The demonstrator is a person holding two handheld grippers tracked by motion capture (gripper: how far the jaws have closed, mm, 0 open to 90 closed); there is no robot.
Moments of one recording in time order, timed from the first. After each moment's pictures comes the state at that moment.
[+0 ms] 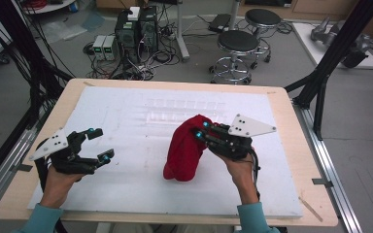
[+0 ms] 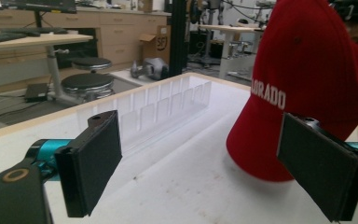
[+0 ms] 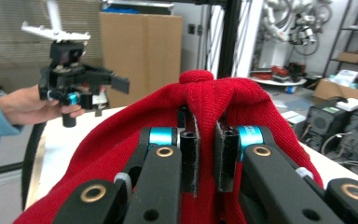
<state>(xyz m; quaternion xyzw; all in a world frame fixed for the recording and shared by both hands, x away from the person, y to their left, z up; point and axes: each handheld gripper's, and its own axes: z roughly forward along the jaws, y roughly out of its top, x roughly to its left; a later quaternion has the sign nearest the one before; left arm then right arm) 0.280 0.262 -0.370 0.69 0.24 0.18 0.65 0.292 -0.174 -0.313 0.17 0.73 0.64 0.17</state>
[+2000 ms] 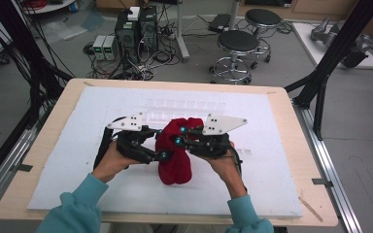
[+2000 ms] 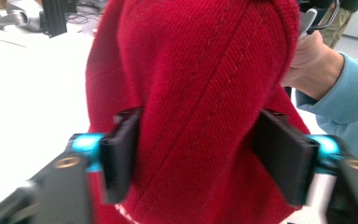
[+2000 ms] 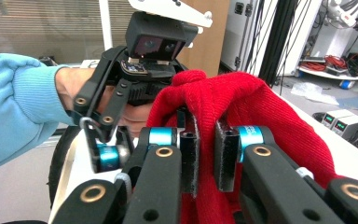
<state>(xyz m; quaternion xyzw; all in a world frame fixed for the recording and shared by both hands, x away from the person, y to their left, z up) 0.329 0.126 -0.351 0.79 0.13 -0.01 0.60 0.306 -0.132 -0.319 0.11 0.77 0.61 0.12</state>
